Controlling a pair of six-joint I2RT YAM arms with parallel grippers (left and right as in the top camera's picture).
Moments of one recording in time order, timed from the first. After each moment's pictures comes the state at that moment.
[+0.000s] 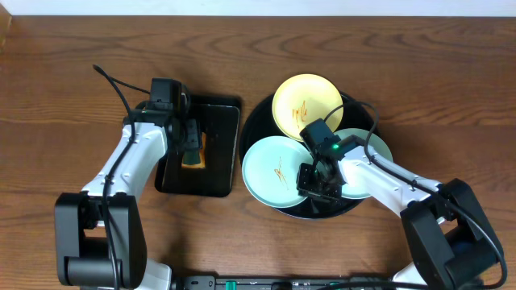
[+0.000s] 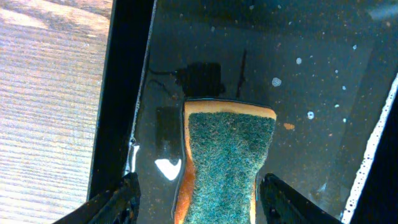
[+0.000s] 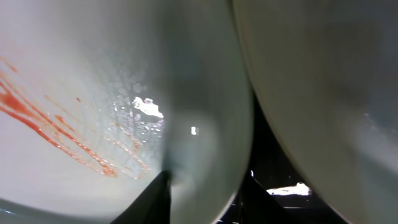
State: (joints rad) left arm -0.06 1.67 1.05 -0.66 -0.01 -0.18; right arm 0.55 1.74 0.95 -0.72 -0.28 0.76
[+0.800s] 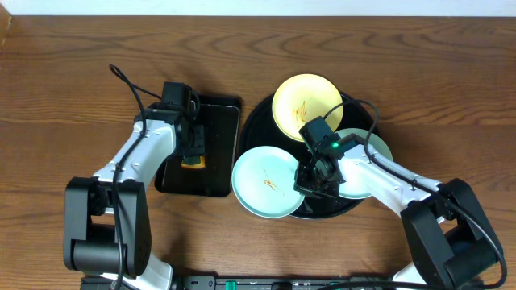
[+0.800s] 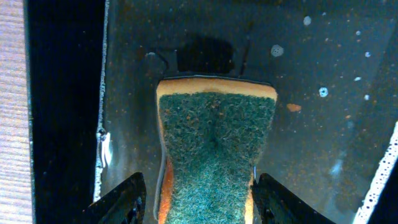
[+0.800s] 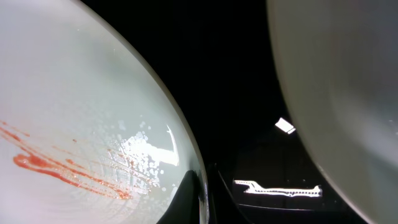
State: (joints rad) left arm -0.10 1.73 1.05 -0.68 -0.02 -0.17; right arm 0.55 1.74 0.96 -0.71 -0.30 0.78
